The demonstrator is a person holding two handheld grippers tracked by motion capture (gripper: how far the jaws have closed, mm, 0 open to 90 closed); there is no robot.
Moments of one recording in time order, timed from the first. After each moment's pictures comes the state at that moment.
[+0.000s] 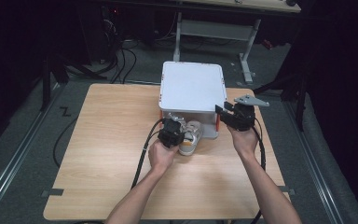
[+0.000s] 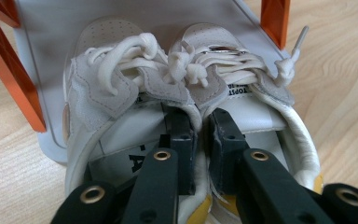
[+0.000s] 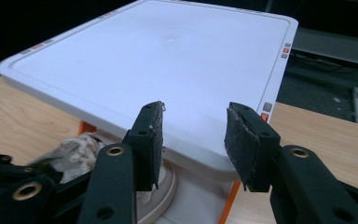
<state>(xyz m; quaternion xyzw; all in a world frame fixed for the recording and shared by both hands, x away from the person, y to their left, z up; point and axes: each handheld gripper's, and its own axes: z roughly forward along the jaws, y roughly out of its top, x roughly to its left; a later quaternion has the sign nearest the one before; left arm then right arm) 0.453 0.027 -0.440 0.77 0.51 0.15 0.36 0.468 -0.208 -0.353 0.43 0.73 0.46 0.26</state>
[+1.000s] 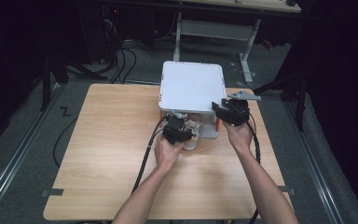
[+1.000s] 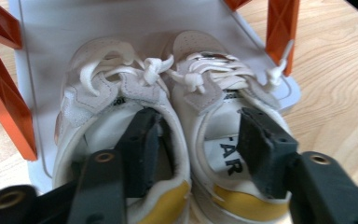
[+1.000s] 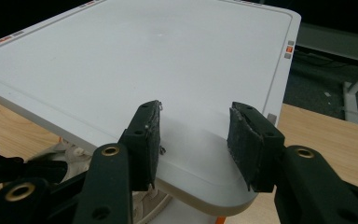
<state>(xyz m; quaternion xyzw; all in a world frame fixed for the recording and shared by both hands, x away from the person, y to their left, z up) 0.464 0.014 -0.441 0.75 0.52 0.17 0.37 0.487 -0.198 -0.358 0.44 0.74 0.44 0.27</state>
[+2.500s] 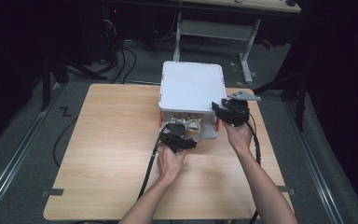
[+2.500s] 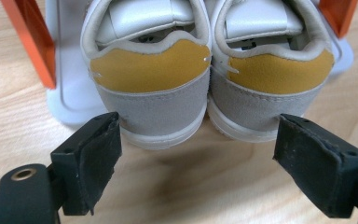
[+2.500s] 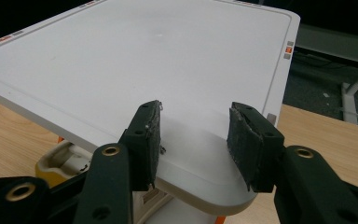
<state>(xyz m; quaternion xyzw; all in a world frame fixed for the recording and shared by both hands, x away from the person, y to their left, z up) 0.451 -0.001 -0.456 0.73 0.59 0.19 0.29 0.486 -0.197 -0.358 0.44 0.74 0.44 0.27</state>
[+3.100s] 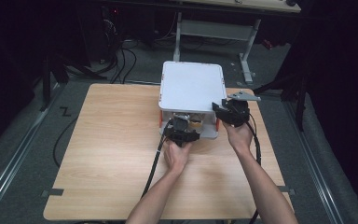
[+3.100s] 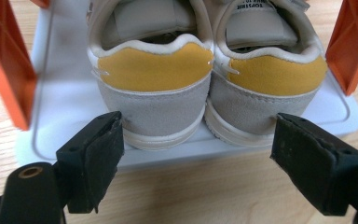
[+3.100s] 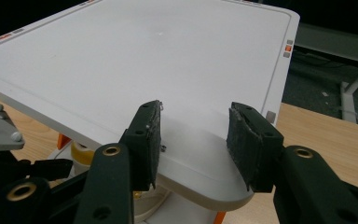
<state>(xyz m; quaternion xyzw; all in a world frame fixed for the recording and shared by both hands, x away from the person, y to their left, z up) 0.475 -0.013 -0.467 0.69 0.62 0.20 0.33 0.485 -0.197 -0.358 0.44 0.74 0.43 0.27</state>
